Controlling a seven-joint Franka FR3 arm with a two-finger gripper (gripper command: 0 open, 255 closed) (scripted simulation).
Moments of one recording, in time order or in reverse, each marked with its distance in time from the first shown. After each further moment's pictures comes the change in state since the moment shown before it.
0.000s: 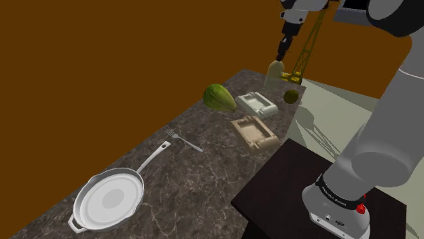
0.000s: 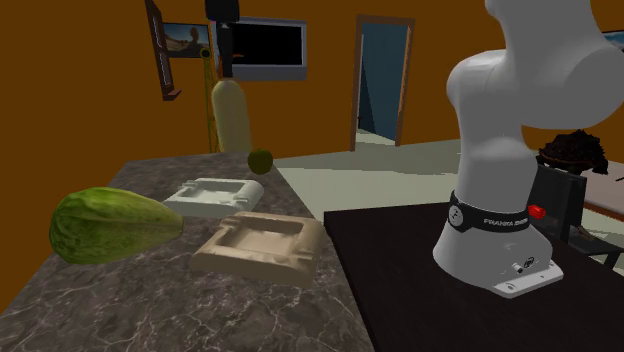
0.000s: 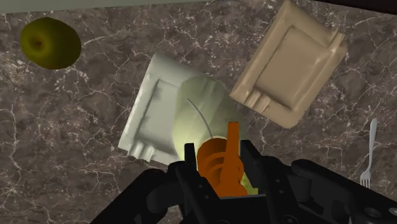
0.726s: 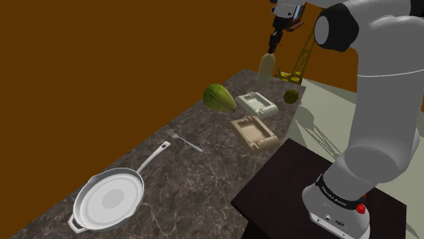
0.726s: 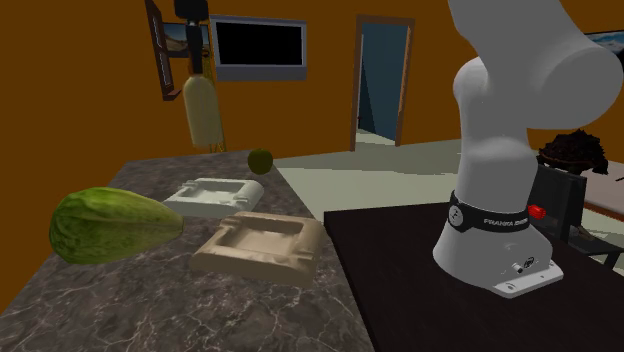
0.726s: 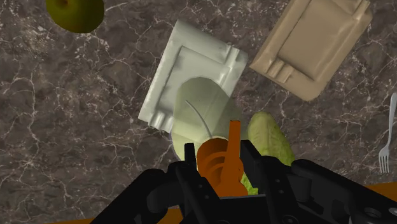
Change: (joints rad) arm -0.163 0.357 0.035 0.465 0.209 -0.177 -0.074
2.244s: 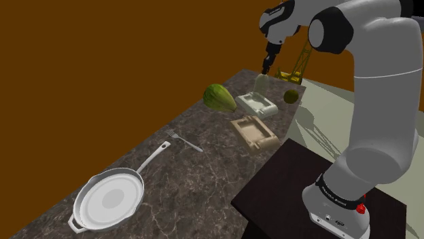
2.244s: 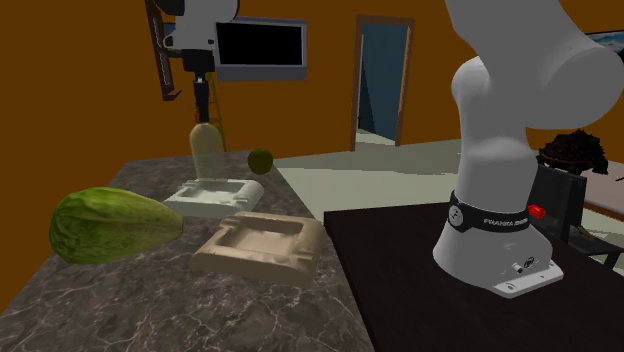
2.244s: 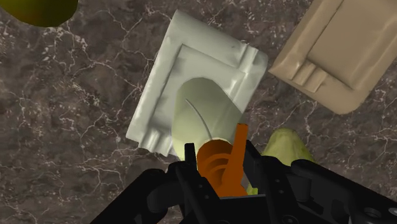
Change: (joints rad) arm 0.039 0.030 0.021 -0.273 0.034 0.289 -0.043
